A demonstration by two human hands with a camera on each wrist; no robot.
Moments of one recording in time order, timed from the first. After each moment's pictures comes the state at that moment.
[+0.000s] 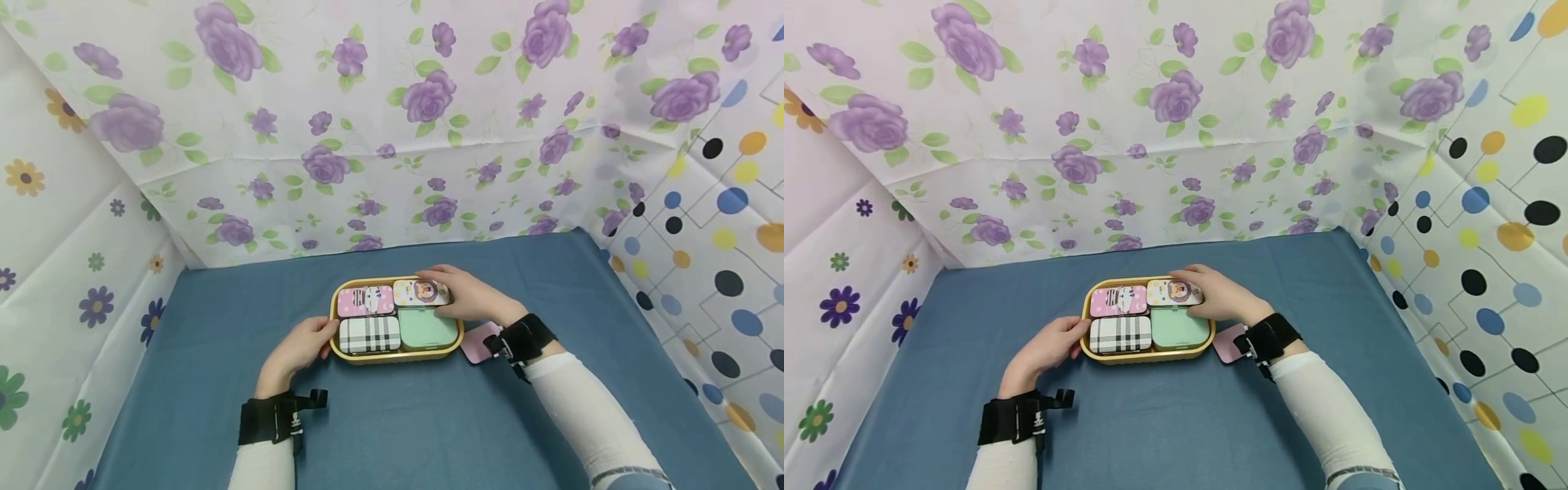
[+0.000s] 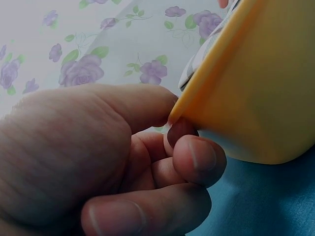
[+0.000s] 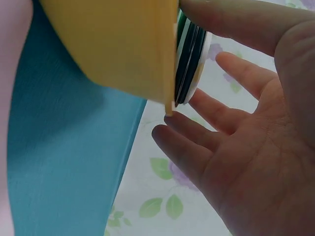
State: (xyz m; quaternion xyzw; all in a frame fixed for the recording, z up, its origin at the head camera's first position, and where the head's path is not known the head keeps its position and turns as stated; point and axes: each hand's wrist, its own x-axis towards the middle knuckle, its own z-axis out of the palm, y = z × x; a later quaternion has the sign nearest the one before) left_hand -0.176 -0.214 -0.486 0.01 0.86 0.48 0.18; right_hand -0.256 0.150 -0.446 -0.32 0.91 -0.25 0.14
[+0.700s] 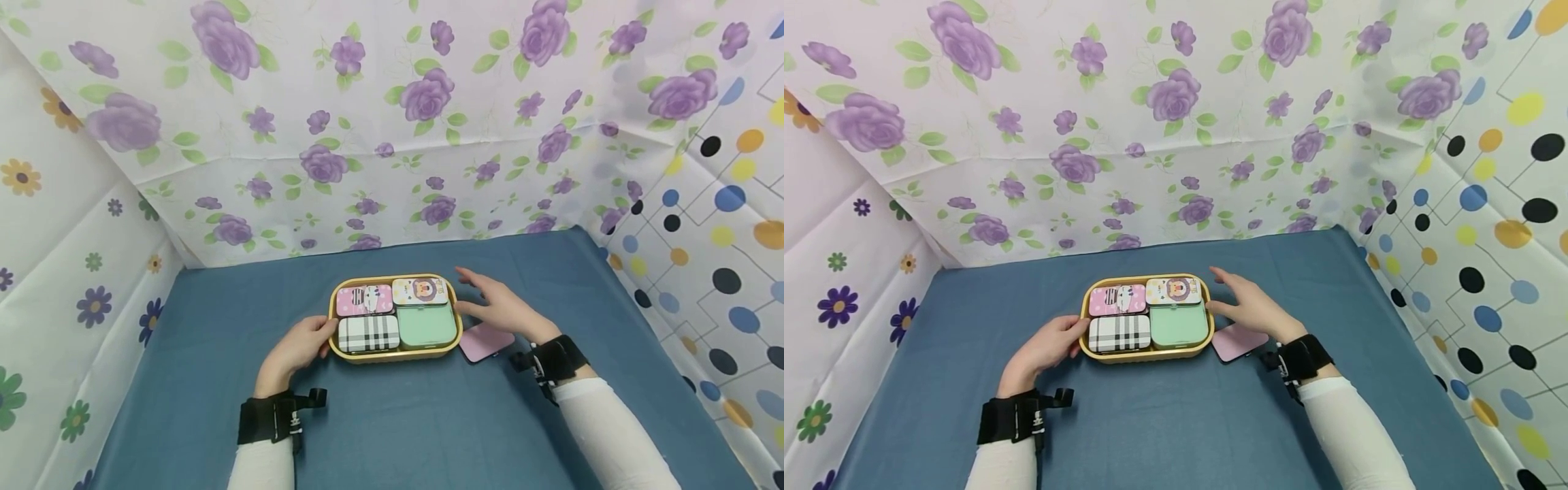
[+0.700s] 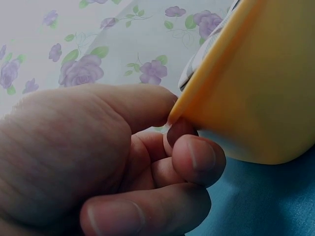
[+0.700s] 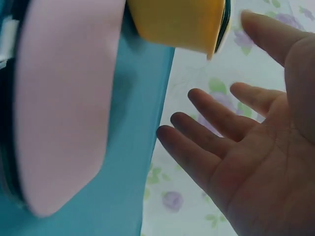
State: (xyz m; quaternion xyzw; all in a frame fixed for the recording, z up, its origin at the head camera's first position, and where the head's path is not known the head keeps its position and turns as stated) left_hand -0.174 -0.213 -0.485 0.01 0.86 0.47 0.17; right_hand -0.235 0.210 -0.467 -0.23 0.90 -0.35 0.12
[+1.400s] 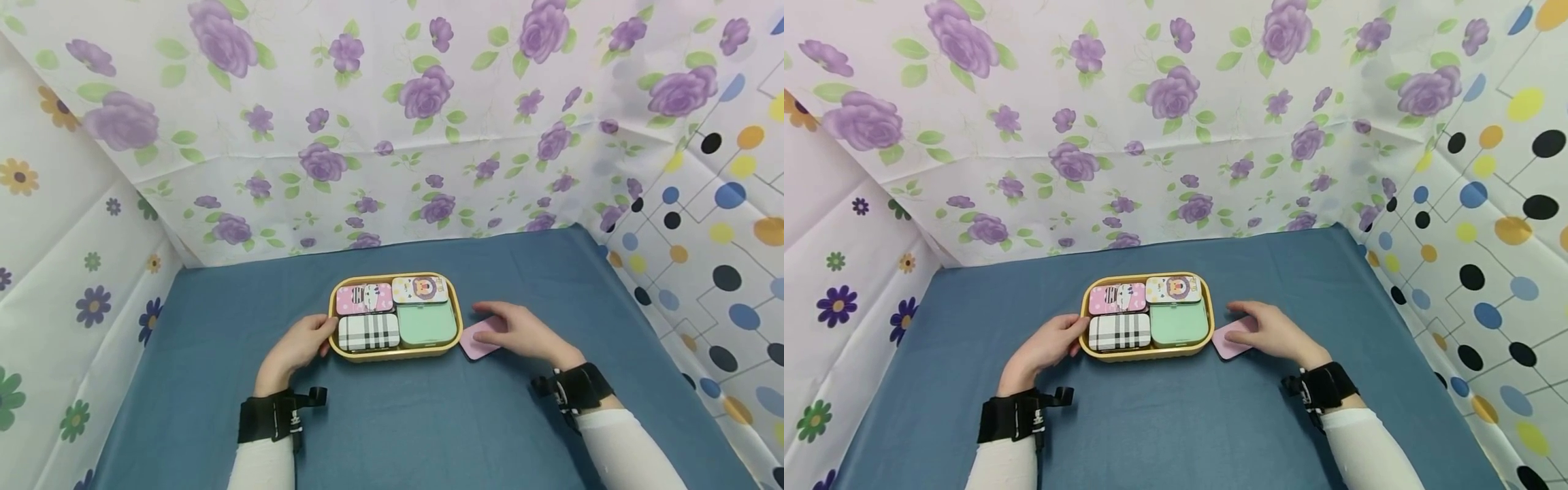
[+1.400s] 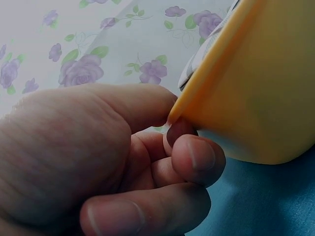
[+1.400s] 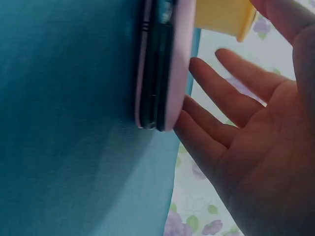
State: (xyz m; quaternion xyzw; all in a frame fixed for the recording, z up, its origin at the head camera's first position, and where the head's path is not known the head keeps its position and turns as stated) left_hand -0.174 -0.212 -0.485 0.01 0.86 0.47 0.17; right_hand -0.198 0.246 -0.499 -0.22 0.91 -0.34 0.11
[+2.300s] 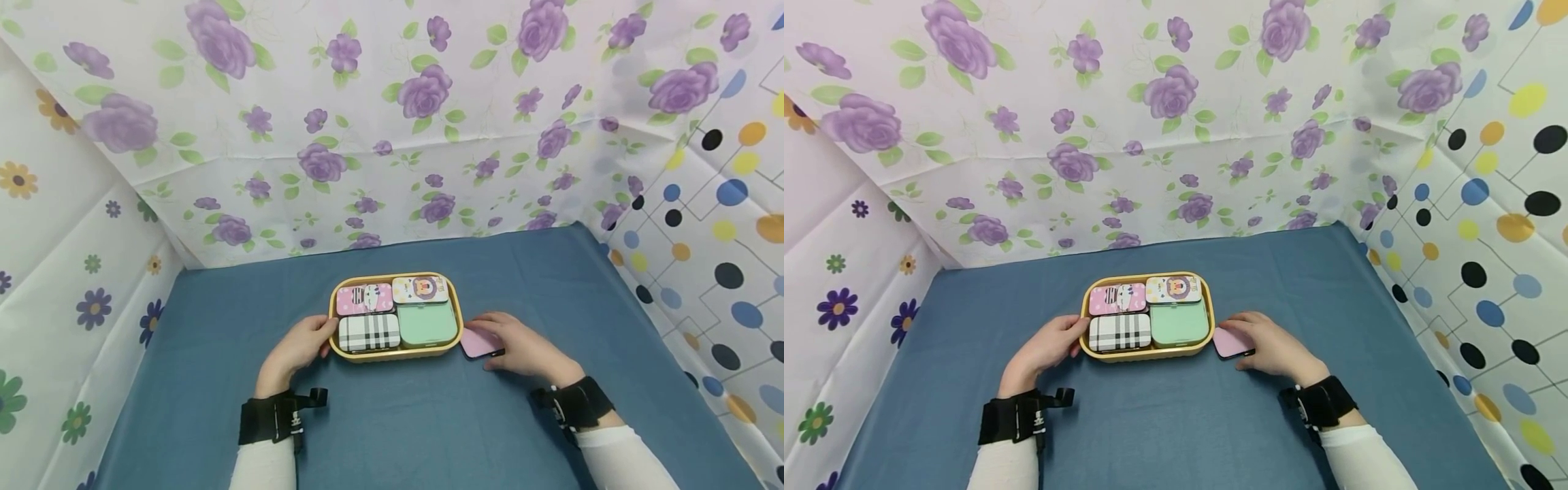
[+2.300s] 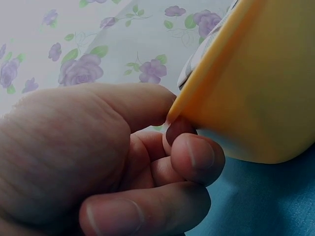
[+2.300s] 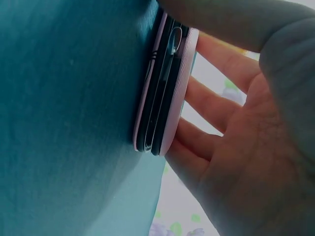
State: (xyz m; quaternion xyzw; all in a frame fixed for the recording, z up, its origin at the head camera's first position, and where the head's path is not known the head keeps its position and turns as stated) left_hand -0.174 -0.211 -0.483 0.00 0.87 0.47 0.17; right_hand -0.174 0.233 -0.502 -0.26 0.93 -0.23 0.12
